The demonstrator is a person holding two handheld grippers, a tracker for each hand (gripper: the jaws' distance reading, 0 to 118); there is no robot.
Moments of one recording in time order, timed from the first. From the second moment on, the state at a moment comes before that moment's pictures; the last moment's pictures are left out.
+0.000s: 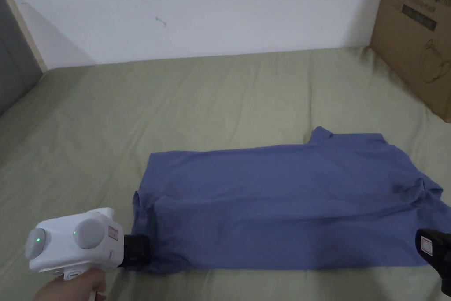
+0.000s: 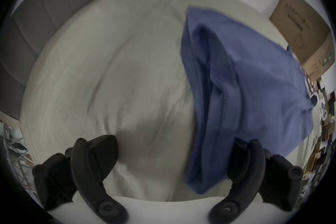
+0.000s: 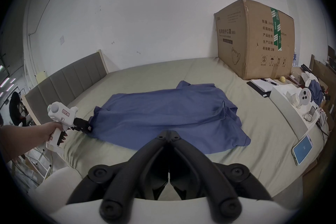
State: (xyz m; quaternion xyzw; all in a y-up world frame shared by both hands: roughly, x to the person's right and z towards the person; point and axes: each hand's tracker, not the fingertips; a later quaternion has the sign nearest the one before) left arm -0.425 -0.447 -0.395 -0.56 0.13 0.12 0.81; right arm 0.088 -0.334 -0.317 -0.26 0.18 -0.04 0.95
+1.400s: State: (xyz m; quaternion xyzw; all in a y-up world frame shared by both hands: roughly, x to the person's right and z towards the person) left arm -0.403 -0.411 -0.374 -0.53 0.06 0.08 0.84; right arm 0.219 -0.422 -0.512 -0.57 0.02 -0.19 0.80
